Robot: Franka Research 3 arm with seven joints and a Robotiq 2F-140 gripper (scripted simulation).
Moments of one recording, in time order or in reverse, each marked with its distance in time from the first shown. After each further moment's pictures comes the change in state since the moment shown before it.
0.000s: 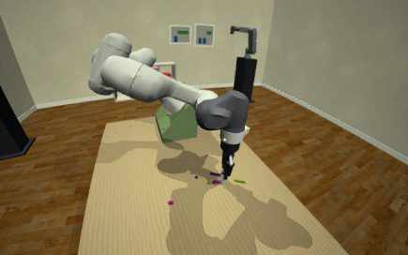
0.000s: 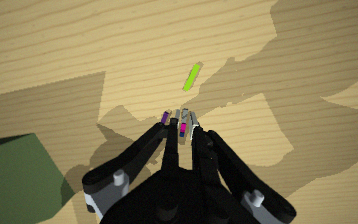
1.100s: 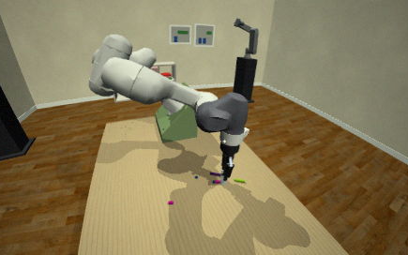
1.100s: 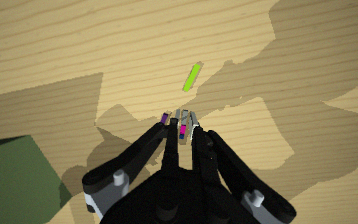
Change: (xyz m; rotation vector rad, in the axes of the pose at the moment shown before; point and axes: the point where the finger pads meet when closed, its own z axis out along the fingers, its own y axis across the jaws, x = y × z) arm 0.001 0.000 0.008 -0.001 0.002 0.000
